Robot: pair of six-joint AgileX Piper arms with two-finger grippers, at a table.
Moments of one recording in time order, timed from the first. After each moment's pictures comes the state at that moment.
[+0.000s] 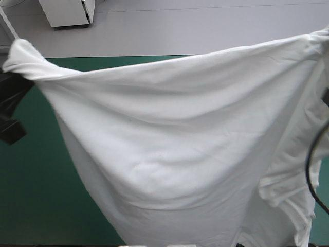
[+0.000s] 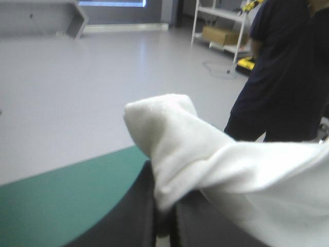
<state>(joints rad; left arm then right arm) -0.31 1.06 -2.10 -0.32 1.26 0.05 0.40 1.08 -2.19 -0.06 1.13 -0.17</state>
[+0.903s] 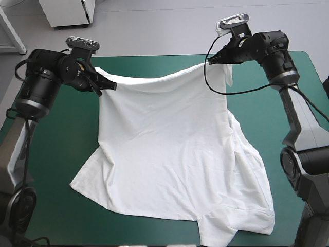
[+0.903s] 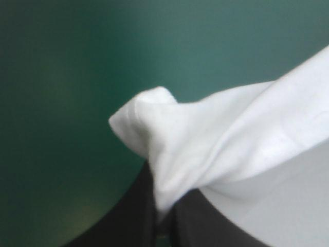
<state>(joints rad) -0.25 1.64 -1.82 0.08 1.17 0.05 0.19 1.96 -2.14 0.12 0.94 -0.24</state>
